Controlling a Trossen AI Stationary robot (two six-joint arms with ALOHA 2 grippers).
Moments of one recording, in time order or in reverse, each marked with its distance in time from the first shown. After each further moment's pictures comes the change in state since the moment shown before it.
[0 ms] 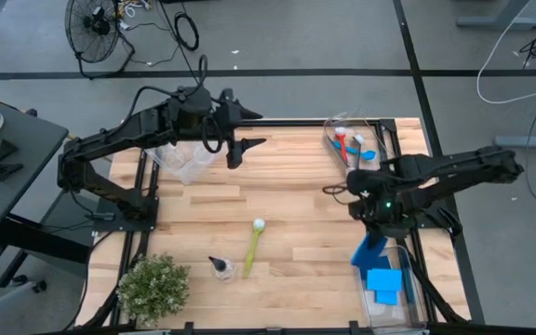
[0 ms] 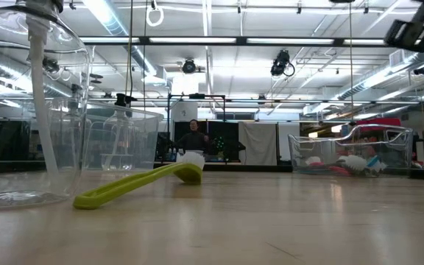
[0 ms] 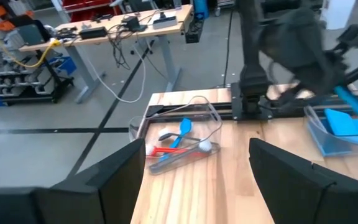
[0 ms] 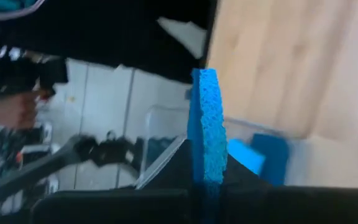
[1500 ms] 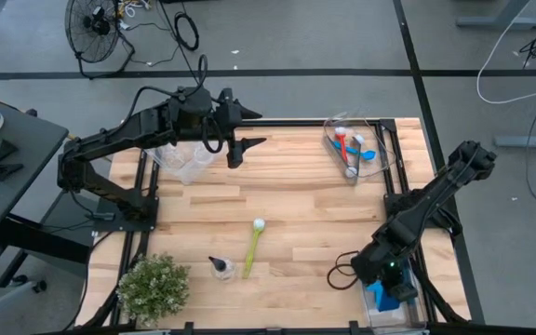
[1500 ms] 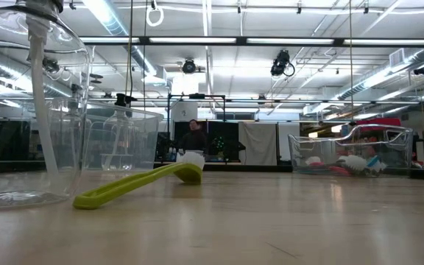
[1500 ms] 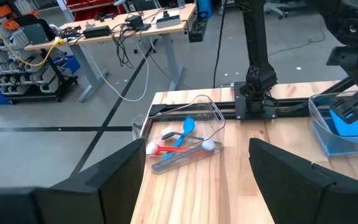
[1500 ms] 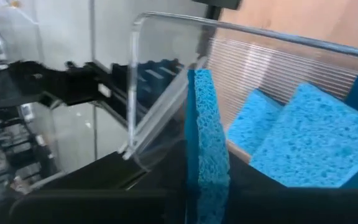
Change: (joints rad) left arm -0.002 0.000 0.000 0.000 -0.018 -0.001; right arm 0.613 0.312 0.000 0.231 0.169 0.351
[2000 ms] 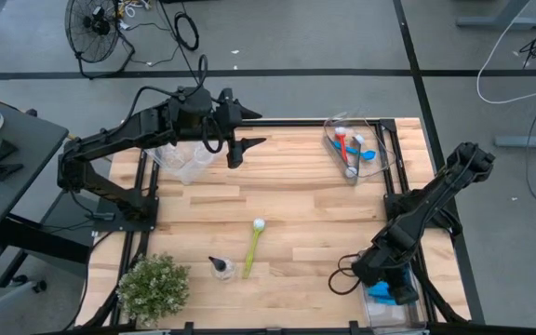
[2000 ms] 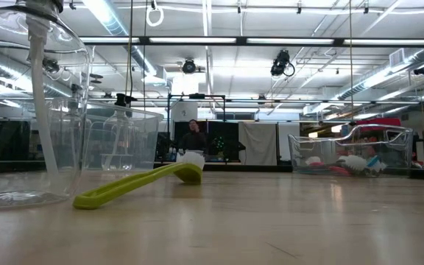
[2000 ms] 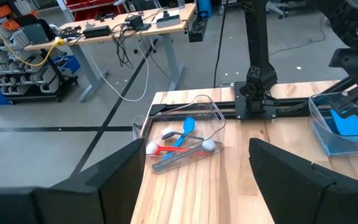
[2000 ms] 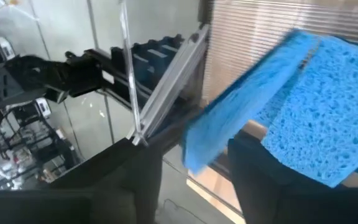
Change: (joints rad) left arm 0.001 0.000 0.000 -0.001 0.000 0.002; right arm 0.030 0.033 0.000 -0.040 -0.053 0.111
